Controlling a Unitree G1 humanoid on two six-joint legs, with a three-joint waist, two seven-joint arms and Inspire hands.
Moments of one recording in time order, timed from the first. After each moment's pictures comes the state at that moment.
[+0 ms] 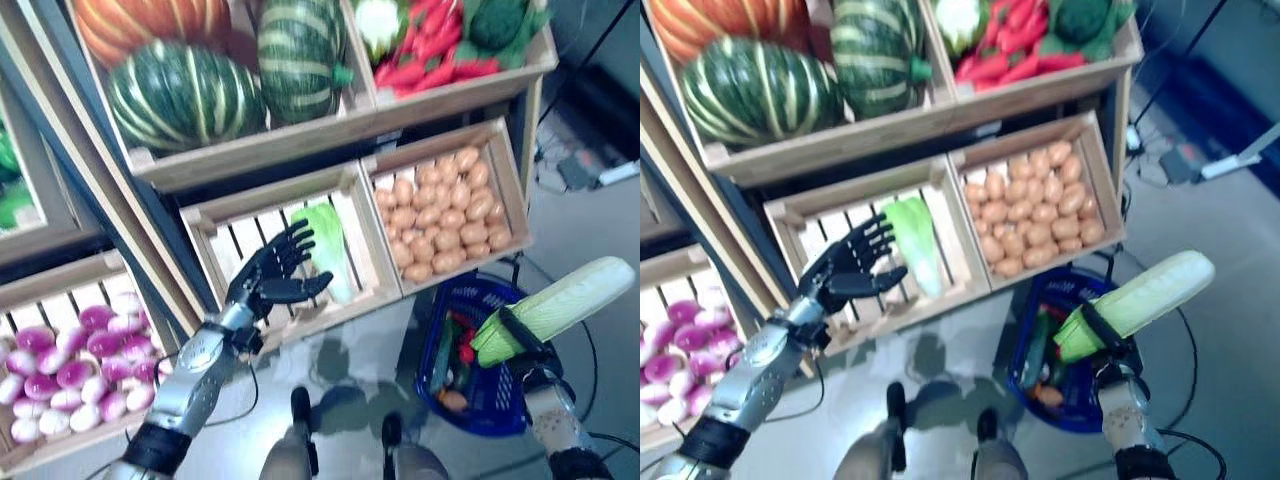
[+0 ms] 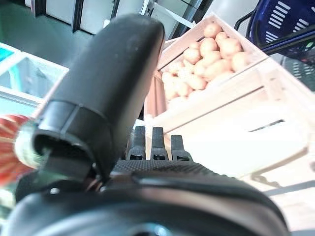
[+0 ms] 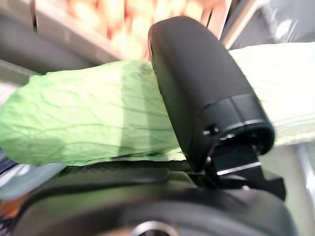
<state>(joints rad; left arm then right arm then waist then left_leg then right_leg) -0.21 0.54 -0.21 0.06 -0.72 -0.07 -0.10 -0.15 -0.43 -0.11 0.65 1.23 -0.07 -0.19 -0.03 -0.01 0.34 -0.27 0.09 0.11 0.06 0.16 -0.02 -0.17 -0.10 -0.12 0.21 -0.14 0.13</state>
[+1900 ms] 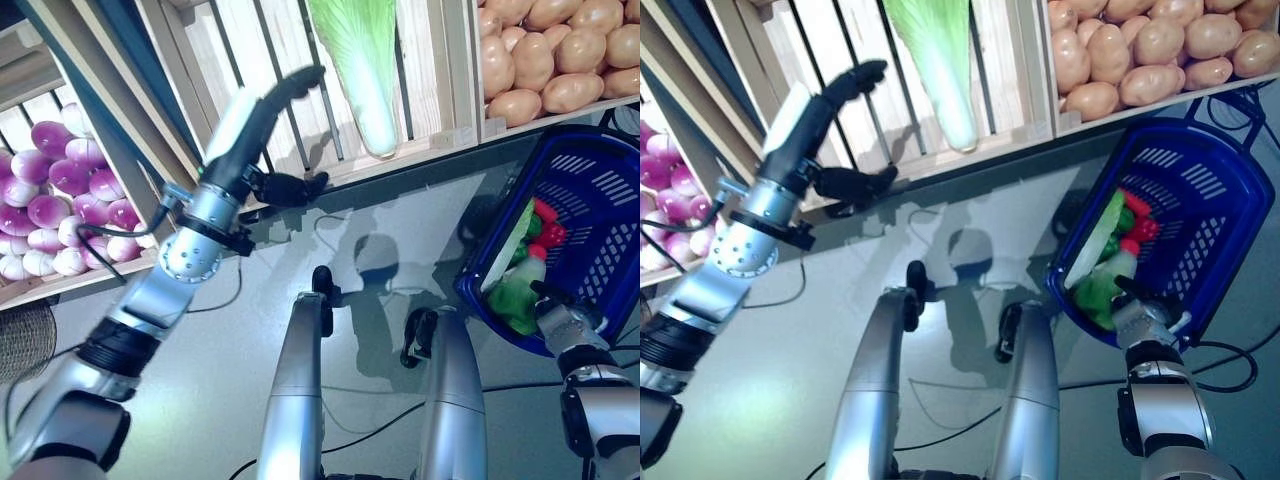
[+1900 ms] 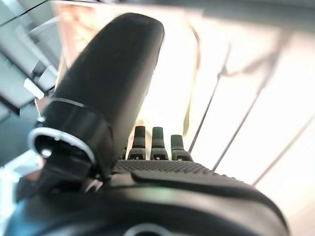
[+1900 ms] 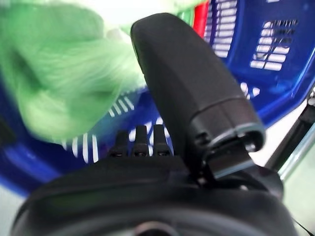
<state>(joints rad) -0.67 0.94 -0.35 0.03 0.16 -0.19 0.27 -0.64 -0.59 -0.02 1.14 0.93 0.06 -0.64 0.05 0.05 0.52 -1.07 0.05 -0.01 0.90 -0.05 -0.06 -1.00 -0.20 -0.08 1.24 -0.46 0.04</state>
